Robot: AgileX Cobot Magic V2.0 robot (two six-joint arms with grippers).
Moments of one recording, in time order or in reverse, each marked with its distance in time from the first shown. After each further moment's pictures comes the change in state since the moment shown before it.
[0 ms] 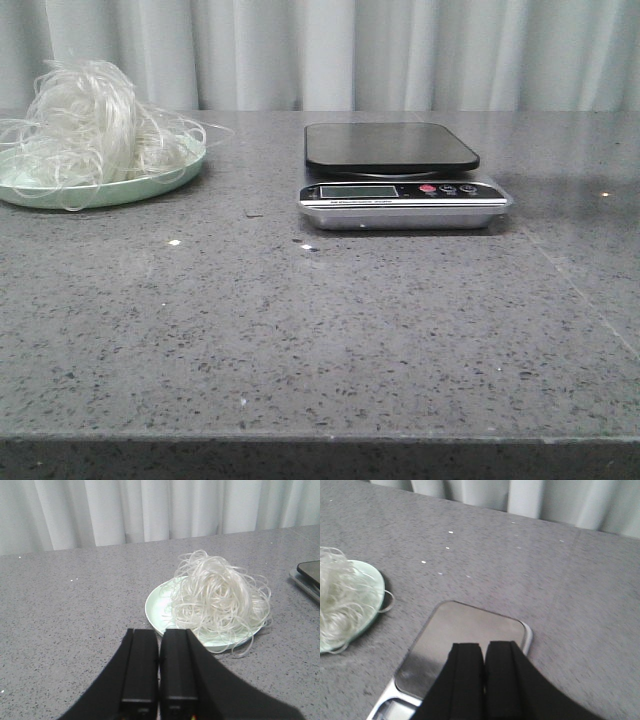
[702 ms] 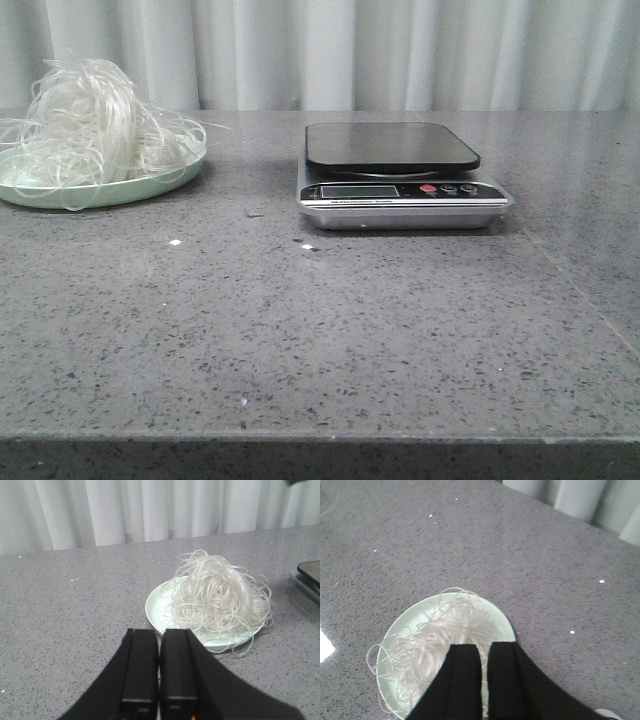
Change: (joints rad) left arm 0.000 0.000 0.000 0.000 0.000 0.000; right arm 0.310 0.646 -0.815 0.011 0.217 0.000
